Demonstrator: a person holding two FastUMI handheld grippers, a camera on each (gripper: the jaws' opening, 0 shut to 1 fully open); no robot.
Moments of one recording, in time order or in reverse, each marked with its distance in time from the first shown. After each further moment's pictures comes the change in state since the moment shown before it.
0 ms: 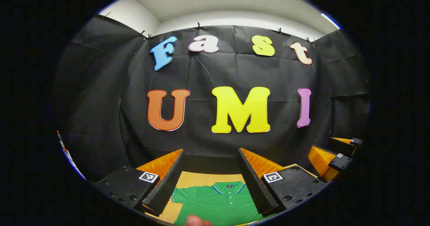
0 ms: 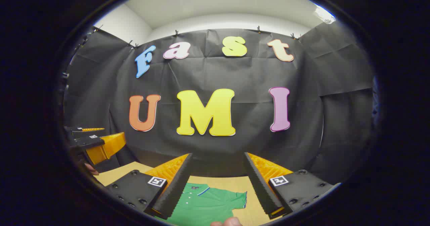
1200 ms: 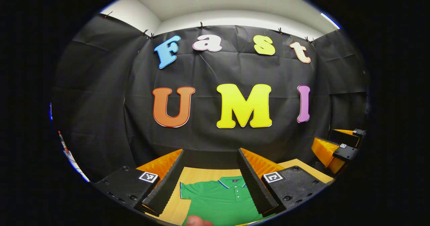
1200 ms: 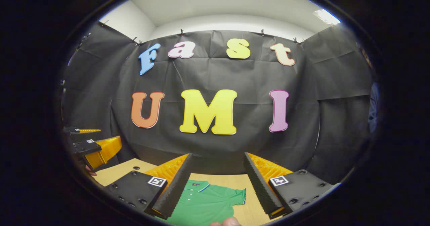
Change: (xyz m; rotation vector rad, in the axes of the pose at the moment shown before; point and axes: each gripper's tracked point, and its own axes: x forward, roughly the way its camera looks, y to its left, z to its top) left arm -0.032 0.028 -0.014 0.018 0.014 -0.015; right arm -0.028 0.023 0.000 -0.041 0.002 -0.018
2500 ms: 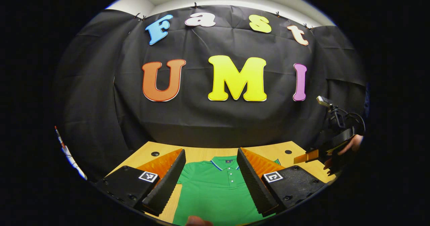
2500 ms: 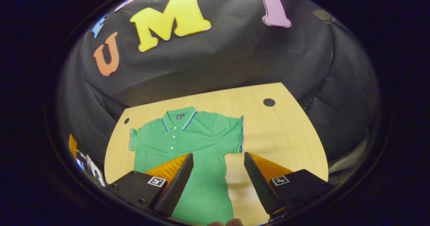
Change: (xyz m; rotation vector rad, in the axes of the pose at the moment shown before) left arm 0.011 -0.023 -0.071 -0.005 0.203 -0.047; right arm 0.086 -0.104 -0.238 0.228 0.956 -0.018
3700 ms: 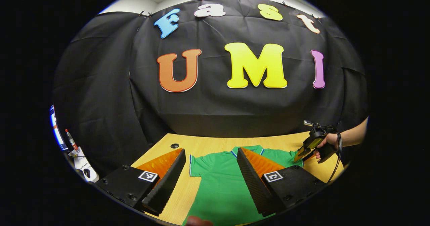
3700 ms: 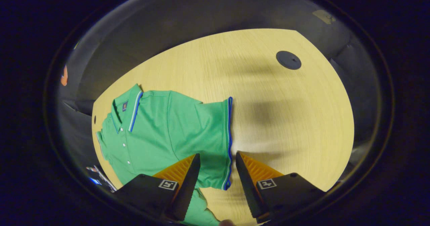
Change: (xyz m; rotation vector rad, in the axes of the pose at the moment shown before) left arm 0.003 0.039 -0.022 0.035 0.102 0.155; right arm 0.198 -0.052 -0.006 0.071 0.459 -0.086
